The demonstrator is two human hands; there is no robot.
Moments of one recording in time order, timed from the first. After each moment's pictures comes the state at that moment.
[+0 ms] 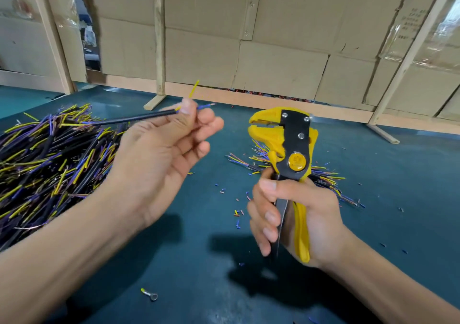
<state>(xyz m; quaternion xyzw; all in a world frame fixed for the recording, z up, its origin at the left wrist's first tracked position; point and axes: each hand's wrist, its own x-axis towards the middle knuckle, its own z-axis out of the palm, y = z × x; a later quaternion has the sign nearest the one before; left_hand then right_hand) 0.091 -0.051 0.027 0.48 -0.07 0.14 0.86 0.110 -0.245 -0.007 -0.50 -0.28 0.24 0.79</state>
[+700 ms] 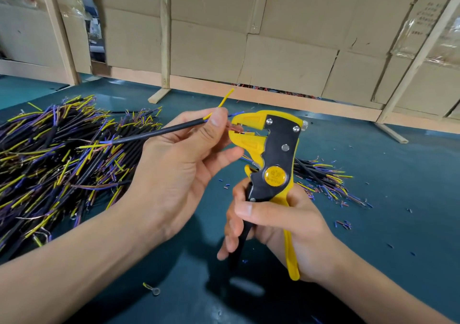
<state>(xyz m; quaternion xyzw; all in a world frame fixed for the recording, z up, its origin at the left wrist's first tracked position) 0.085 -0.071 0.015 0.45 -0.08 0.15 0.88 0.104 -0.231 -0.024 -0.52 -0.34 0.26 0.74</state>
